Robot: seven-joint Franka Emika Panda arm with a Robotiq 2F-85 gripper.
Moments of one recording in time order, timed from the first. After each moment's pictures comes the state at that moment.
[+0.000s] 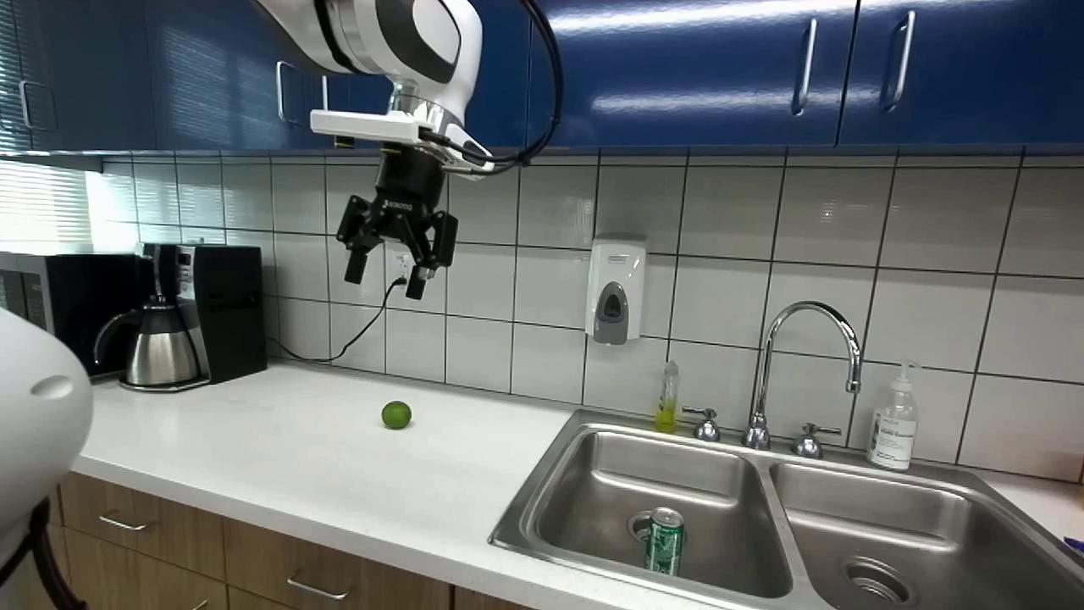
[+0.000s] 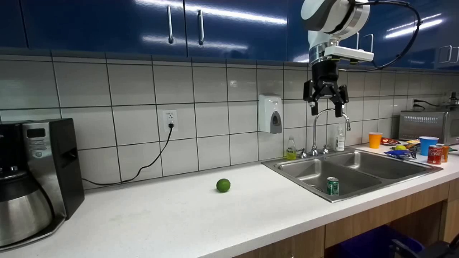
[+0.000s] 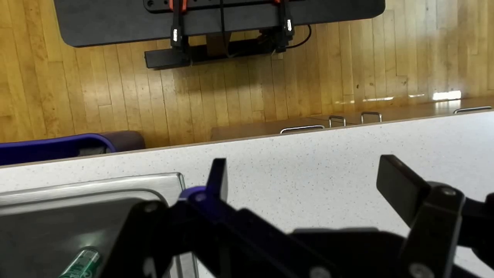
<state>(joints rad) 0.00 -0.39 -0.13 -2.25 0.06 1.63 -0.08</state>
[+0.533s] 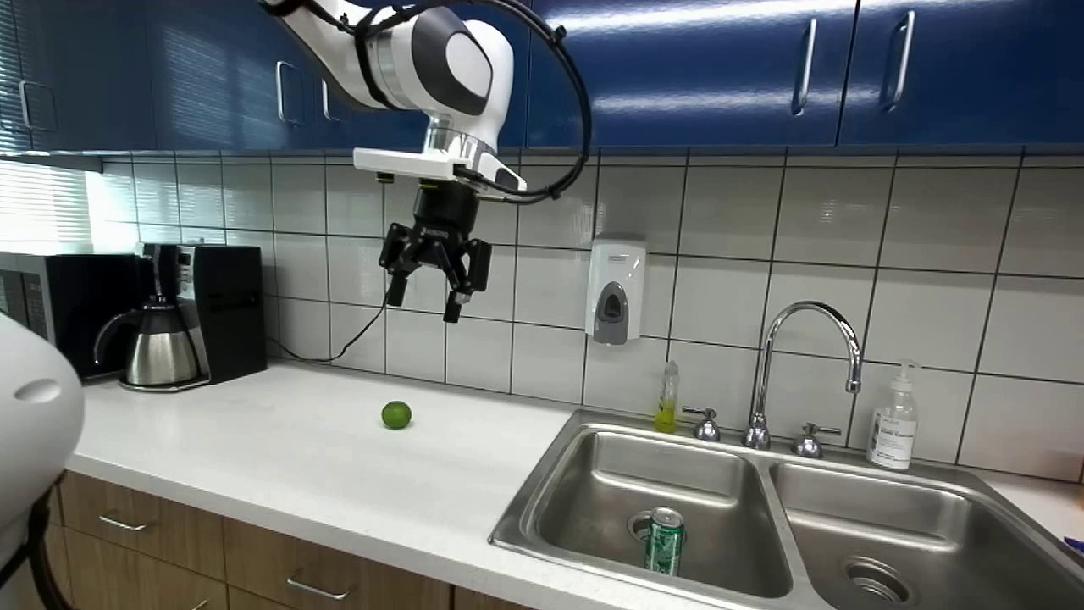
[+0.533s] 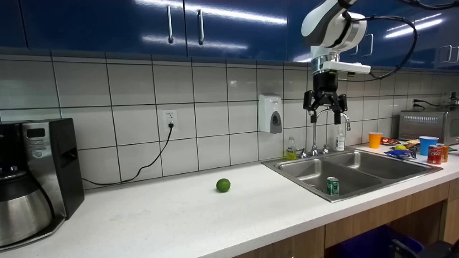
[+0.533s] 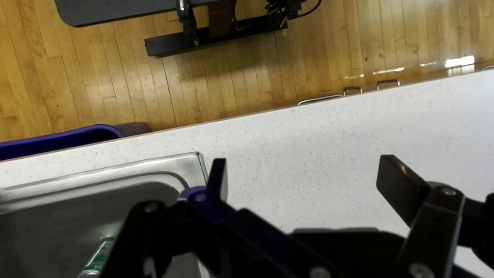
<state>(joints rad) -0.04 -0.29 -0.16 -2.24 0.06 1.75 -0.08</state>
